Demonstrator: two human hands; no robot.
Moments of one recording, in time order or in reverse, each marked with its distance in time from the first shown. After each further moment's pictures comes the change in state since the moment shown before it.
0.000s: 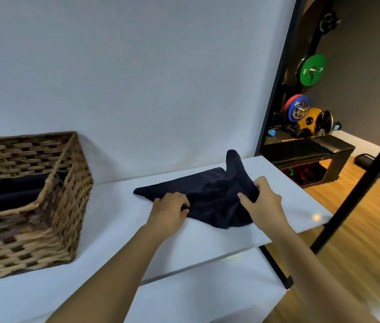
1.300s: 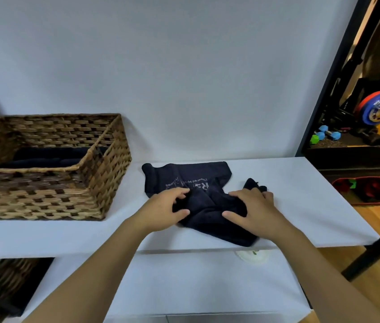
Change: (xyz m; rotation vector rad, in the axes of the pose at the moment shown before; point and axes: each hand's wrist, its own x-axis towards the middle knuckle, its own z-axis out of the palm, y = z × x) left_hand -0.073 -0.016 -0.028 -0.249 -0.040 -0.195; right_hand 0.012 0.011 0.029 -0.410 -0.480 -0.549
